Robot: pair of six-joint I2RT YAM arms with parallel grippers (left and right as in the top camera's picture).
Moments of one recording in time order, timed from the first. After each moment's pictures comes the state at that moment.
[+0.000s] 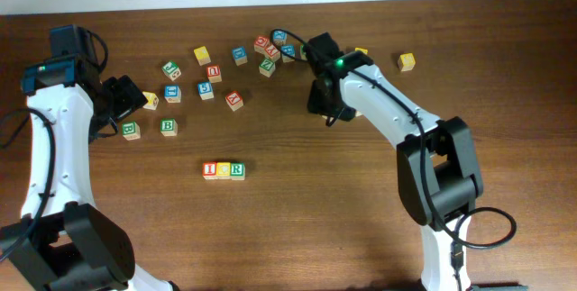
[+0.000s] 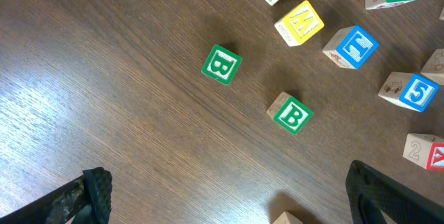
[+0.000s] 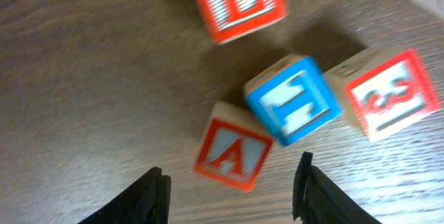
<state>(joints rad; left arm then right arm) 0.24 1.77 1.63 -1.16 -0.11 -0.42 0.43 2.16 1.70 -0.90 0.09 0.68</state>
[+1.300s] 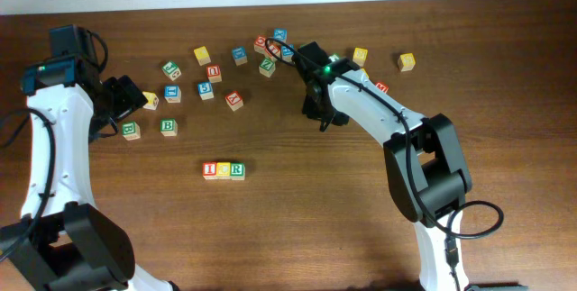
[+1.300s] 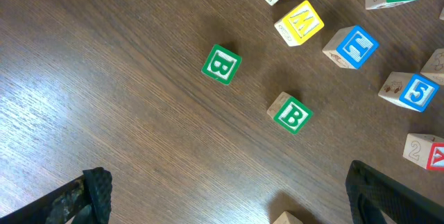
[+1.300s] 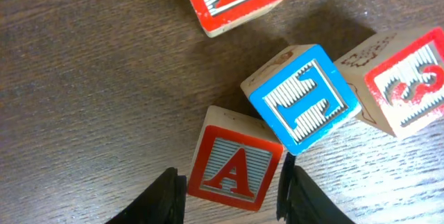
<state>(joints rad) 0.24 1.77 1.63 -1.16 -0.11 -0.42 0.45 2.21 1.70 -0.89 0.18 0.76</state>
